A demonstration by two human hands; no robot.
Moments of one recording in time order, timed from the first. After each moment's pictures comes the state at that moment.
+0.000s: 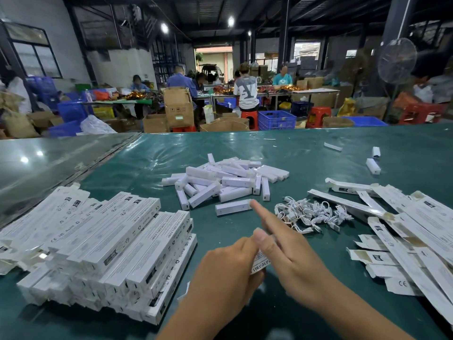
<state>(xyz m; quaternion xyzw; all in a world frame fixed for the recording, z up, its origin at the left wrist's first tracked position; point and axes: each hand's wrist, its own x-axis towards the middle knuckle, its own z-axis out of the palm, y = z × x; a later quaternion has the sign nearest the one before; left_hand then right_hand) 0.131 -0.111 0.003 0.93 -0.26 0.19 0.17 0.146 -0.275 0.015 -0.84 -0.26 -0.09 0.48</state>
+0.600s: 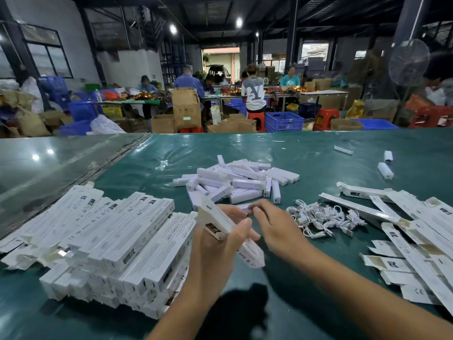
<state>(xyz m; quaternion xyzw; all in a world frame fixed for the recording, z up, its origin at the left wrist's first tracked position) 0.142 -0.094 0.022 0.68 -0.17 0.24 0.67 0.227 -0.243 0.007 -0.89 -0.16 -0.09 0.41</state>
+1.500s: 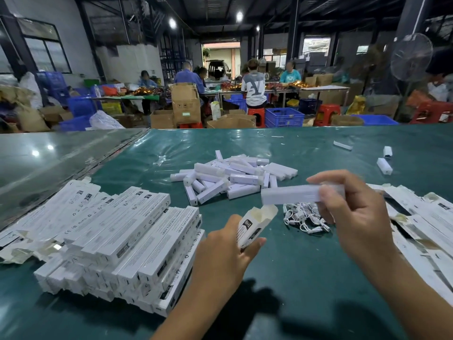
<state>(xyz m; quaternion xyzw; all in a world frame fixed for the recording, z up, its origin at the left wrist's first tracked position) 0.147 -0.102 0.003 0.92 -0.09 0.21 0.31 0.163 -0.317 0.061 -0.71 -0.24 -0.31 0.59</state>
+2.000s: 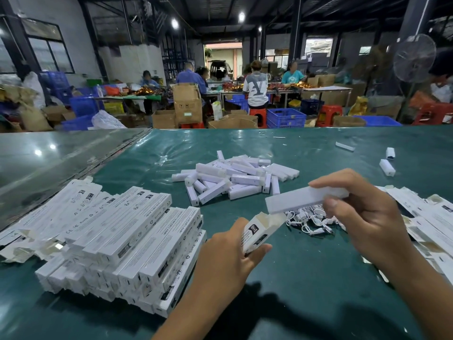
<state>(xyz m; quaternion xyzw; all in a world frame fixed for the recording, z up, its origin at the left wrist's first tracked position) 0.145 -0.101 0.002 0.92 -0.12 0.22 0.30 0.167 -0.338 0.065 -0.74 -0.34 -0.28 0.51</state>
